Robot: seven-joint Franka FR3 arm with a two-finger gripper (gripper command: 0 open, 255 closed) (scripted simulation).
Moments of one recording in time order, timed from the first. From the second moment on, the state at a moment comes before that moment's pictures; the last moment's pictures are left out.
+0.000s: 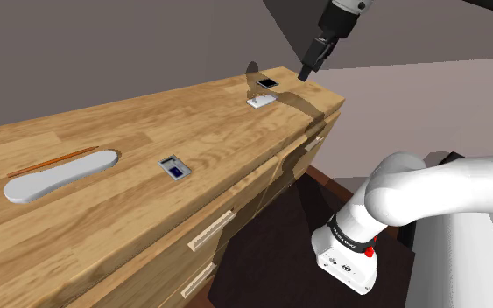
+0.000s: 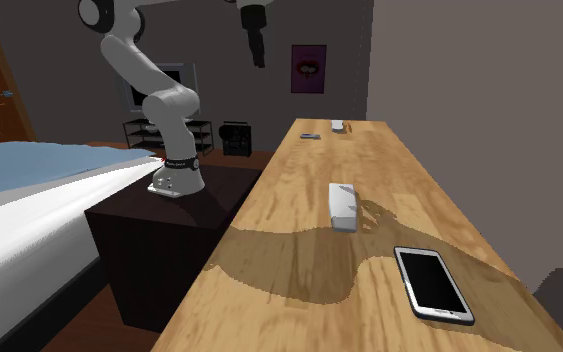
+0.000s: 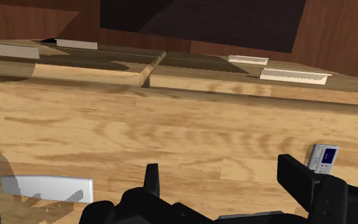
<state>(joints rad) 0.00 -0.80 0.02 -2.32 -0.05 1.65 -0.15</state>
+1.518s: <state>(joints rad) 0.18 -0.34 -0.60 -2.23 -0.18 2.00 -1.25</state>
